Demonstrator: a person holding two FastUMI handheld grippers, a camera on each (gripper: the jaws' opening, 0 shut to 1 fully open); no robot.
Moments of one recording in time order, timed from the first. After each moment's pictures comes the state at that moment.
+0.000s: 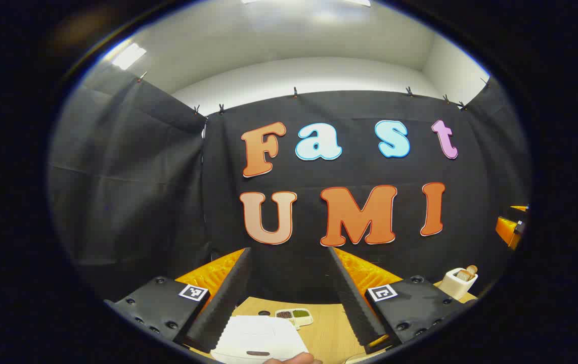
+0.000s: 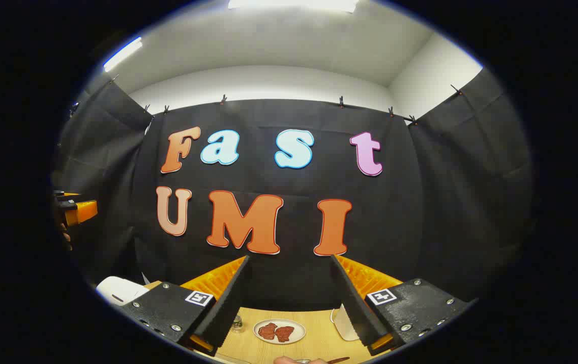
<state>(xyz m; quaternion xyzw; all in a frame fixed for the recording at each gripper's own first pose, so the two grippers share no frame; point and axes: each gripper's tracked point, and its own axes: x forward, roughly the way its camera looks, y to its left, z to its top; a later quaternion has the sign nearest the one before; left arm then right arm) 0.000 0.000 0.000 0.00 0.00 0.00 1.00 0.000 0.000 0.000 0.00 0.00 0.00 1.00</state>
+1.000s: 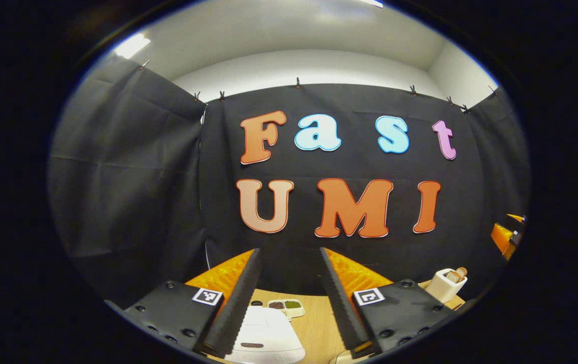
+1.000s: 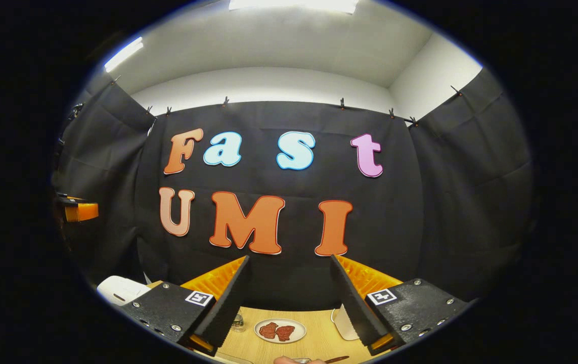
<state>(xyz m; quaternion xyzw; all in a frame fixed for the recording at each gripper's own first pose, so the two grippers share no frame) -0.005 0.004 -0.015 -0.03 0.05 -0.01 1.00 -0.007 -0.001 0.002 0.00 0.00 0.01 1.00</state>
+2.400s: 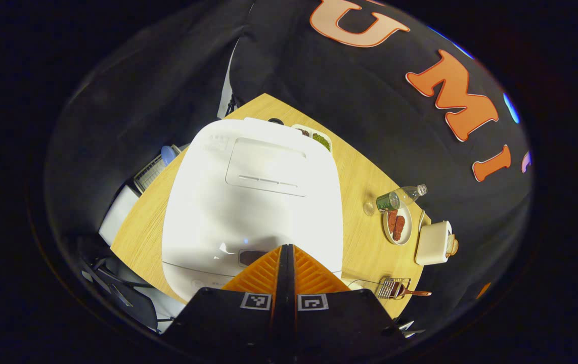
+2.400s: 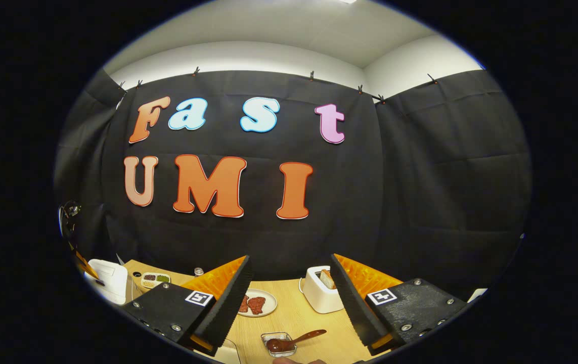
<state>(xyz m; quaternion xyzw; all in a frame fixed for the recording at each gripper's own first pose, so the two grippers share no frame) -0.029 0.051 -0.343 -0.23 0.58 0.03 0.78 -0.054 -0.046 -0.063 -0.01 0.10 -0.11 0.99</state>
